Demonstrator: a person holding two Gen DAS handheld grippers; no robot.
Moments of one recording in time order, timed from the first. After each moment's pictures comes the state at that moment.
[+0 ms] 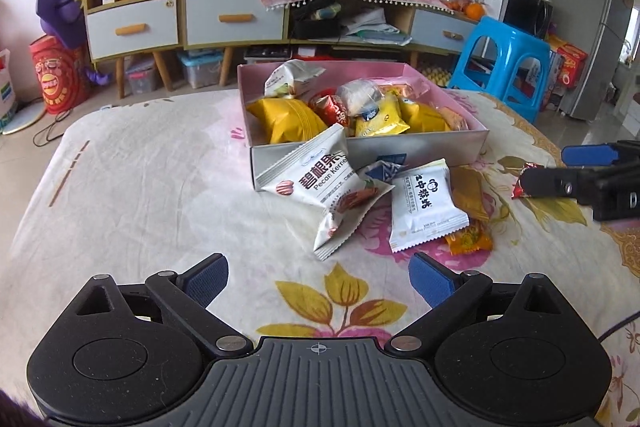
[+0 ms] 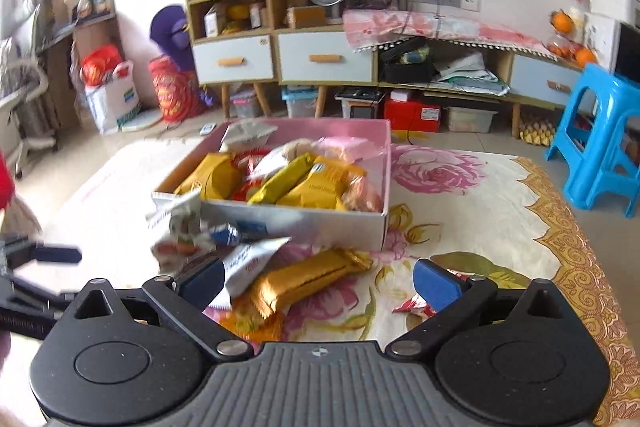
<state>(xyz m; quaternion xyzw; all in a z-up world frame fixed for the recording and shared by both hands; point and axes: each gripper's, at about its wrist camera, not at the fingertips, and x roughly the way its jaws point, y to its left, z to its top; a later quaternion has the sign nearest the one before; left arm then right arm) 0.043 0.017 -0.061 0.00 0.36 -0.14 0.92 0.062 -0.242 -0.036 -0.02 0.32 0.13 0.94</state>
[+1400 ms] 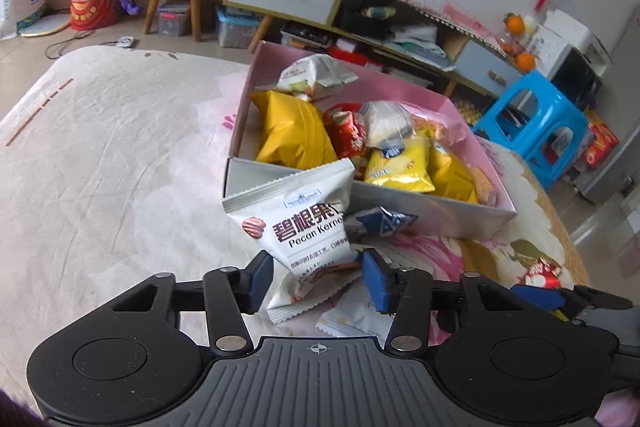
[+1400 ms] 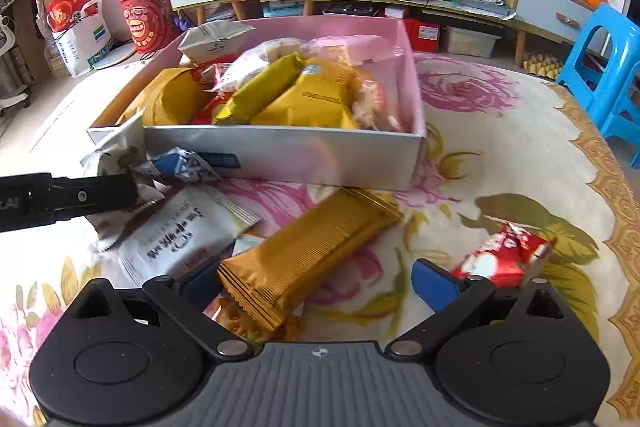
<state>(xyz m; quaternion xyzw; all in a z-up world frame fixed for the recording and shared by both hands) 0.102 0.005 -0.070 -0.14 0.40 -0.10 0.90 0.114 -0.227 -0.086 -0.02 0.44 0.09 0.89</state>
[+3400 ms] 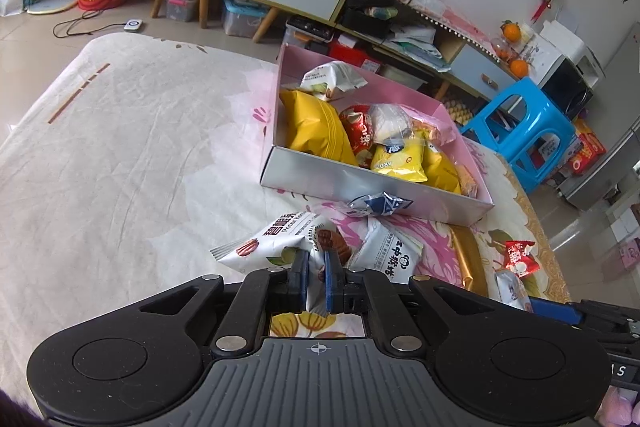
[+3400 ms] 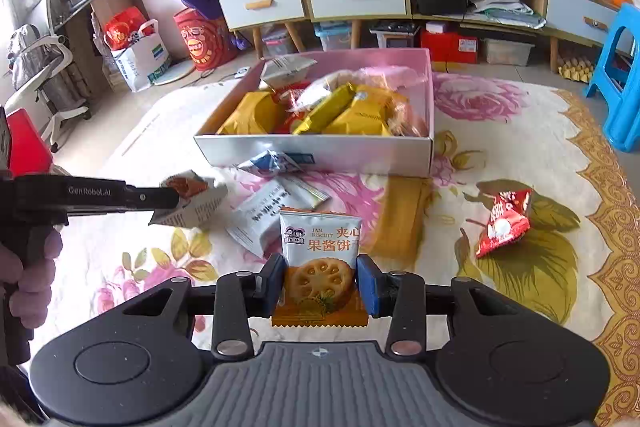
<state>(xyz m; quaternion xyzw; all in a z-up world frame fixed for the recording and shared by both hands) 0.069 0.041 -0.046 -0.17 0.41 -0.10 0.89 0.054 -0.240 -0.027 0.03 0.42 0.18 0.89</state>
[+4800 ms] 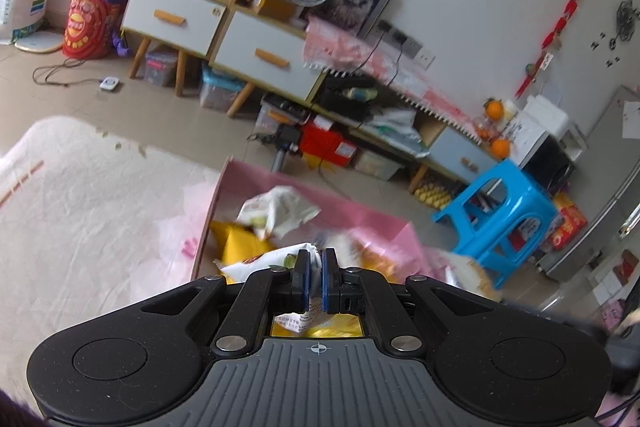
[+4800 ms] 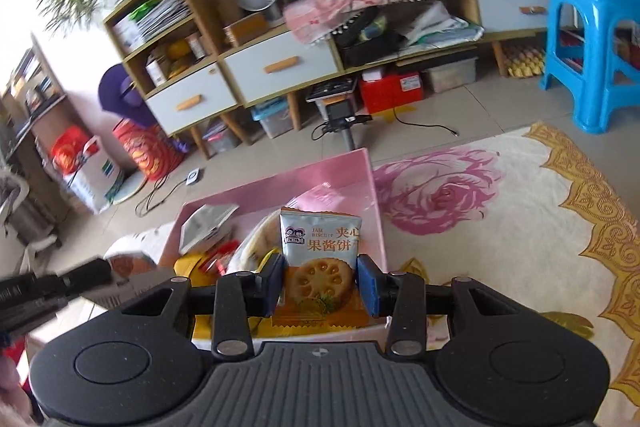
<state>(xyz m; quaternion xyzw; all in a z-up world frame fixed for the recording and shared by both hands) 0.151 0.012 -0.021 -0.22 0.31 -0.10 0.92 0.176 -0.270 -0.023 0.17 0.36 0.08 0.91</state>
